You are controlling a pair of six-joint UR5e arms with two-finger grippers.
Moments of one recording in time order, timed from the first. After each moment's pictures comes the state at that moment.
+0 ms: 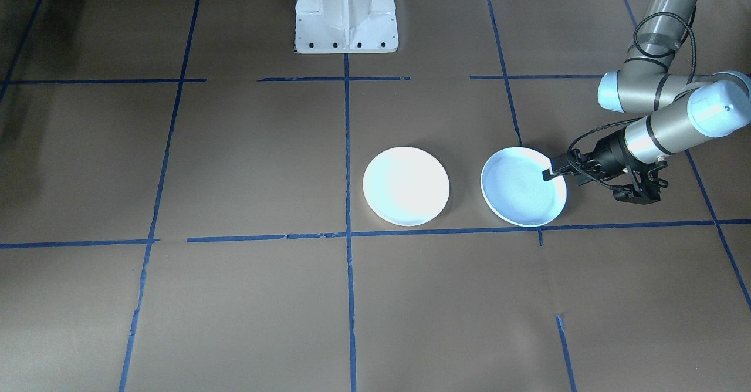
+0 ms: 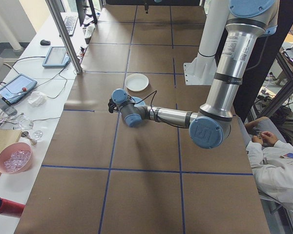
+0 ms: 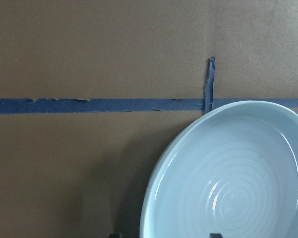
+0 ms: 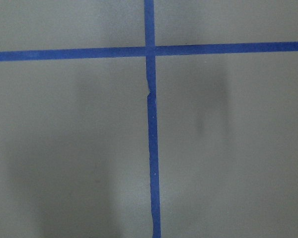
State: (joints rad) left arm -0.98 -1.83 -1.37 -2.41 -2.48 -1.05; right arm 1.41 -1.65 1.56 -1.44 2.31 0.21
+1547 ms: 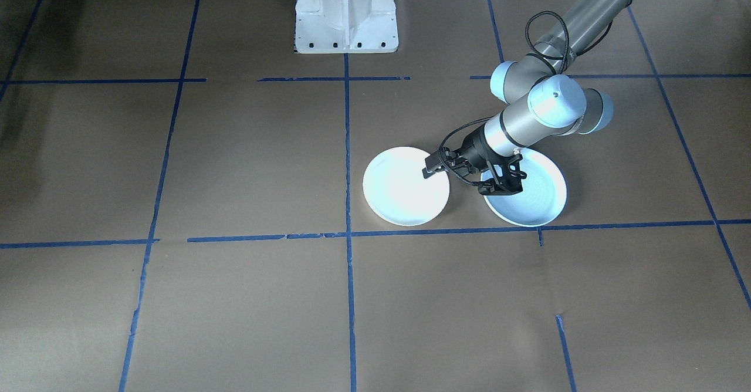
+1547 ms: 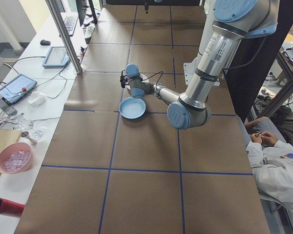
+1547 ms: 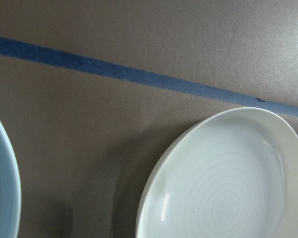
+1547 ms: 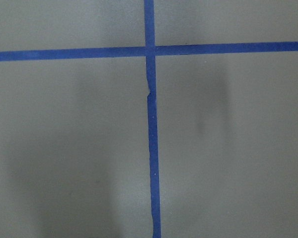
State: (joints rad) left arm -0.71 -2.06 -1.36 -2.43 -2.26 -1.43; right arm 1.41 -1.65 1.56 -1.44 2.31 0.21
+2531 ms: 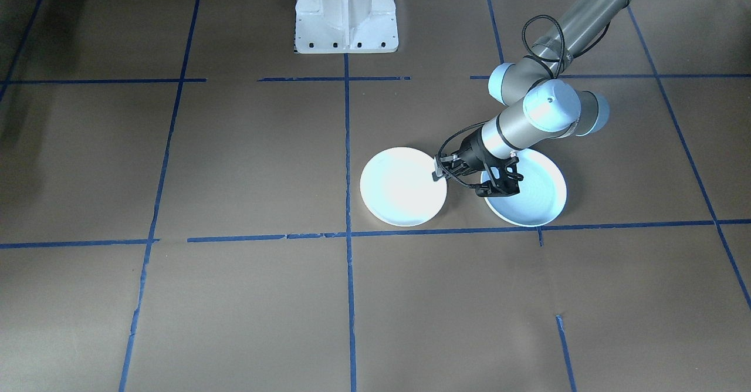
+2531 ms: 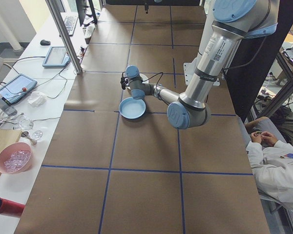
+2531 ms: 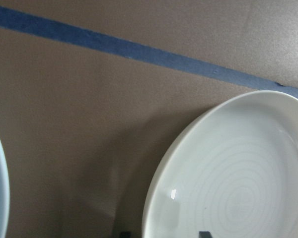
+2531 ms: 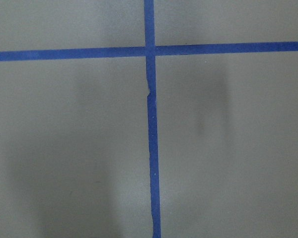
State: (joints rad) left arm -0.71 -2.06 -1.34 -2.43 -2.26 -1.43; right arm 1.41 -1.65 1.56 -1.44 2.31 0.21
